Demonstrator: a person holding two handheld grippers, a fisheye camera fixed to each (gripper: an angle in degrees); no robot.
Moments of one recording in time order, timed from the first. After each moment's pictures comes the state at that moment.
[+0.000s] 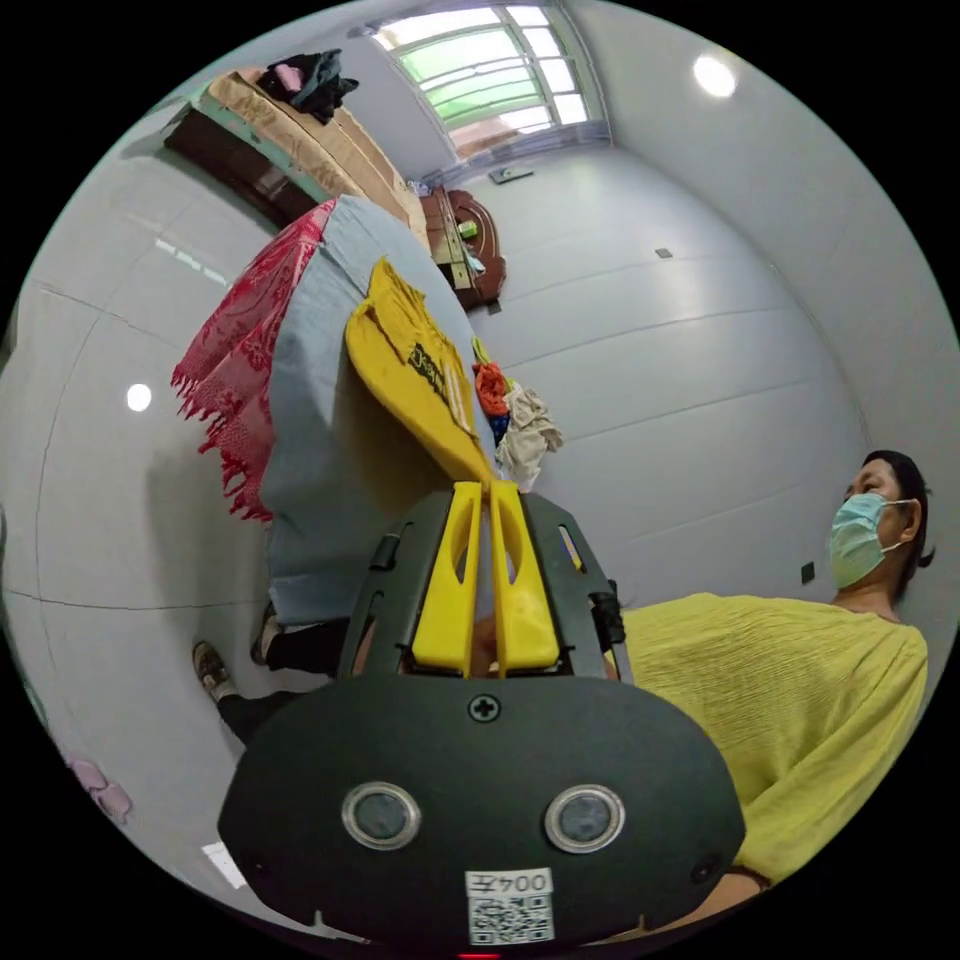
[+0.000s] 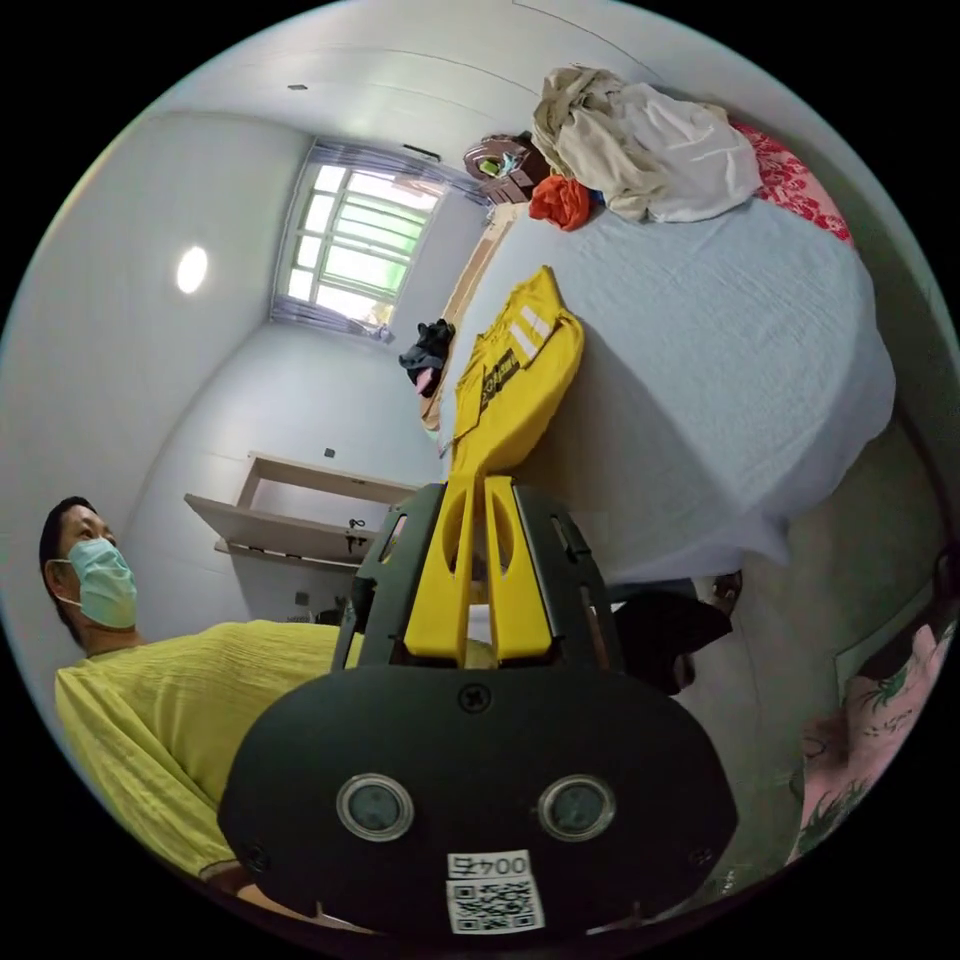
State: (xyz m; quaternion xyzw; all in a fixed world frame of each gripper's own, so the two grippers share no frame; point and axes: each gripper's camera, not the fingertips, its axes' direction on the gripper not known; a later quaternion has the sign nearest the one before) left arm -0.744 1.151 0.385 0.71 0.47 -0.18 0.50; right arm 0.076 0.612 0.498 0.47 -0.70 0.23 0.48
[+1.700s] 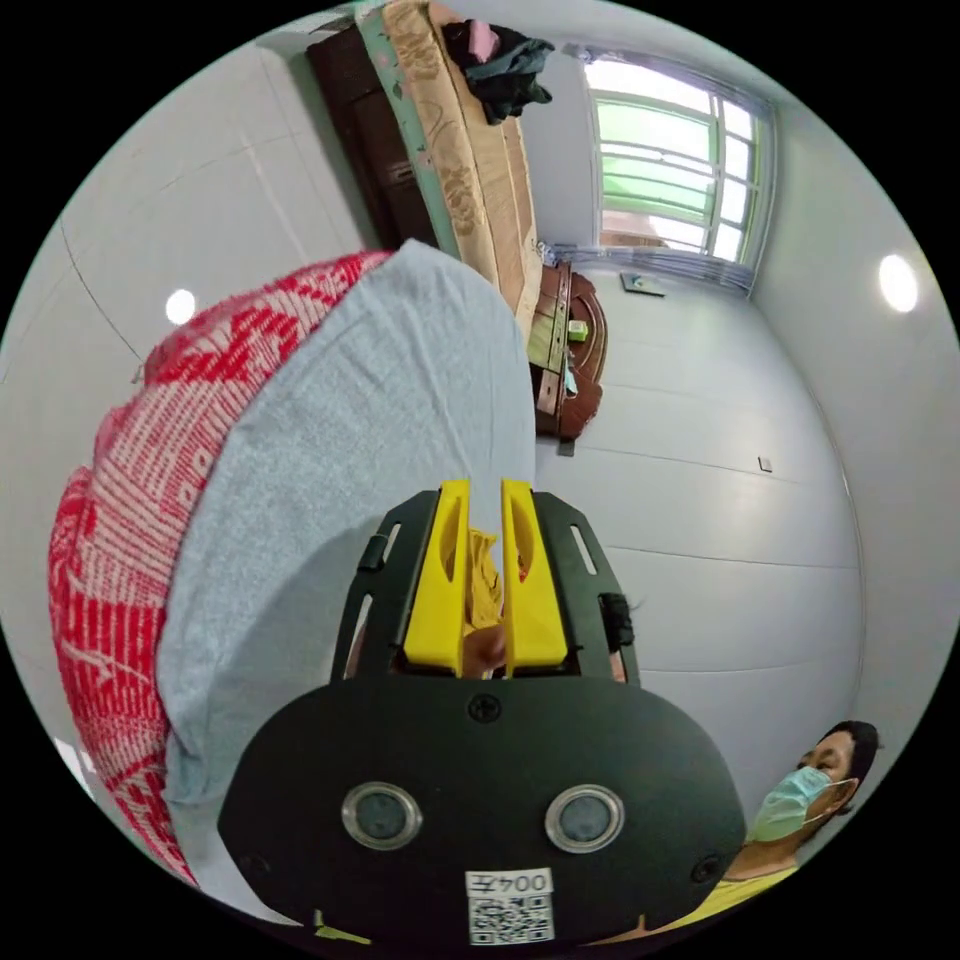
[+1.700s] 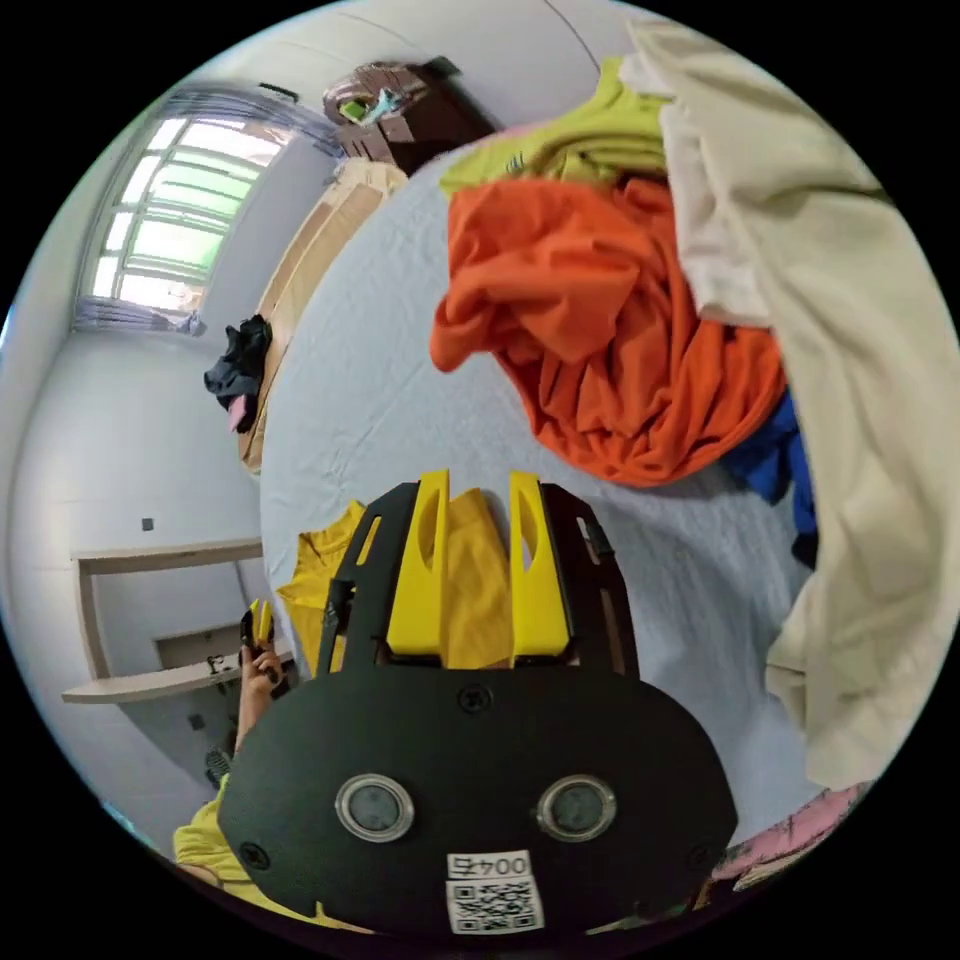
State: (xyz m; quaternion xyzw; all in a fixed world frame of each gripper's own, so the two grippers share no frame) left arm -1.253 0.807 0.078 0.64 0.56 -0.33 0.41; right arm 0.366 -0.263 0.273 0.33 -0.57 0.33 0.67
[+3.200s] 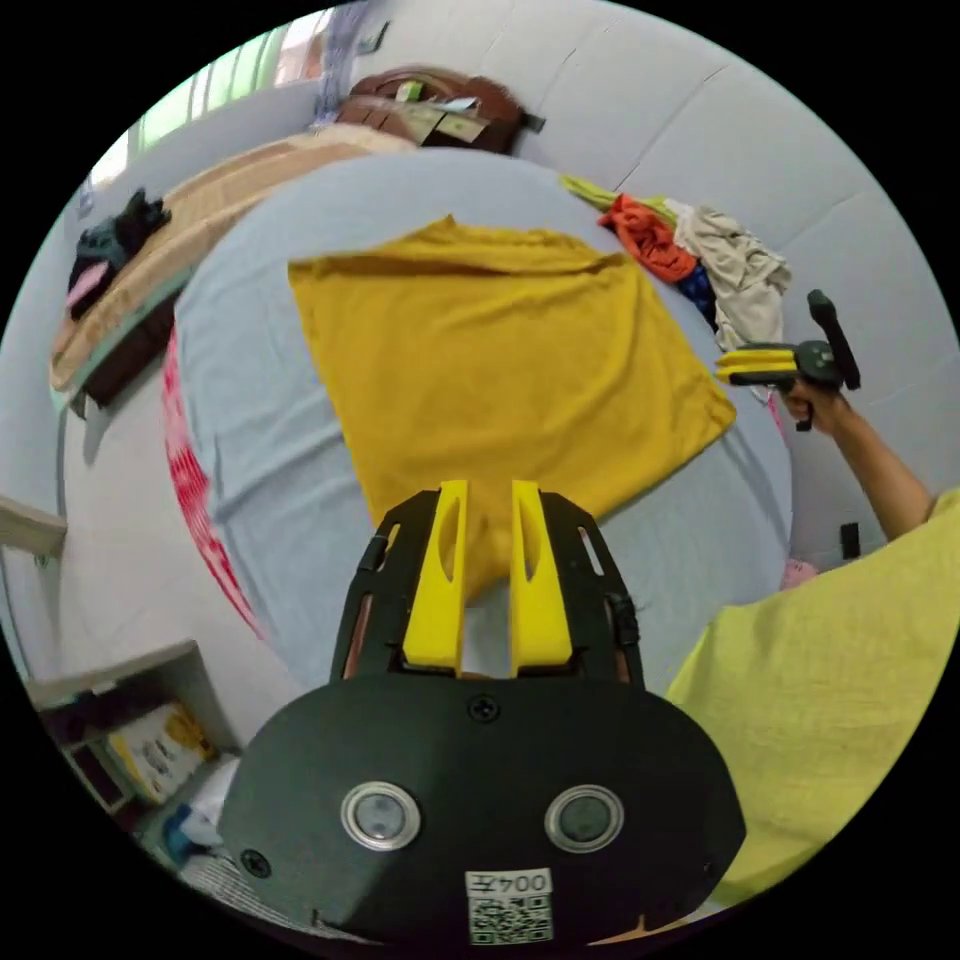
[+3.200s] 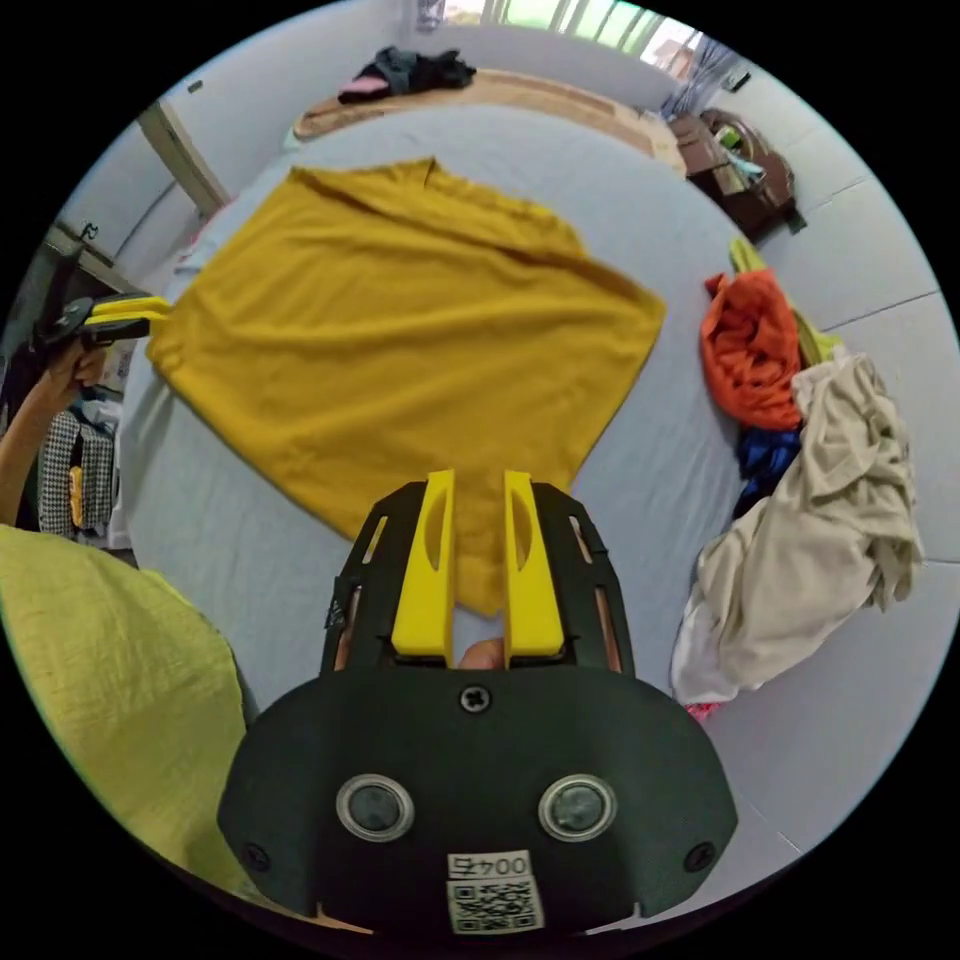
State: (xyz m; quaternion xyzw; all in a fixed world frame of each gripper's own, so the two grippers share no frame) left arm -0.915 0.697 -0.062 0.55 0.05 -0.14 0.82; right arm -0.049 -0.295 0.130 0.39 -0.21 0.04 0.90
